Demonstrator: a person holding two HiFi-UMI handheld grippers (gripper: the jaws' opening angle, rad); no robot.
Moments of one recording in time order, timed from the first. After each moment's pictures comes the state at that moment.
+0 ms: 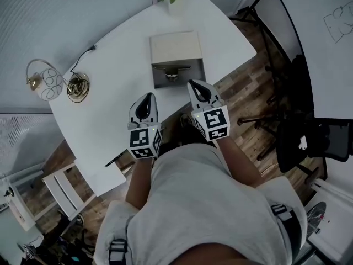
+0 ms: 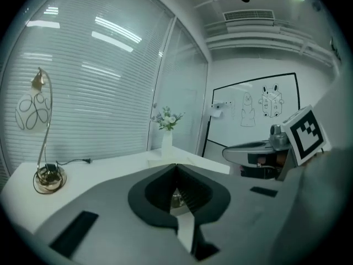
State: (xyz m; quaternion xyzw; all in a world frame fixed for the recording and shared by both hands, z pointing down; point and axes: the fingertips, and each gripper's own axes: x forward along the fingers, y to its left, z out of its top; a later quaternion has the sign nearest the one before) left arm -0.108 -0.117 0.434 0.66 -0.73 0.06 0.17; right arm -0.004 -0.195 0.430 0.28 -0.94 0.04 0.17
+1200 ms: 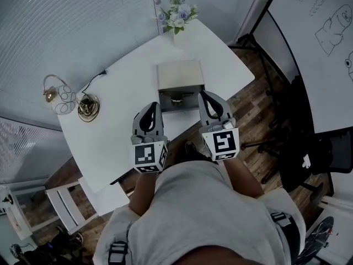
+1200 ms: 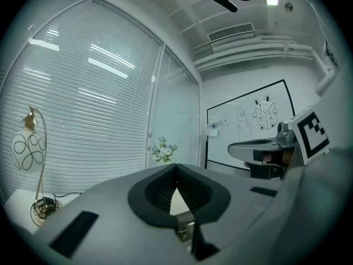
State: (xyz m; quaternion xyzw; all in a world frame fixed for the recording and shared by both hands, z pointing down) left arm -0.102 -0.134 0.334 0.68 -0.73 0.02 0.05; right arm 0.015 -0.204 0.313 0.34 -0.94 -0.06 0.06
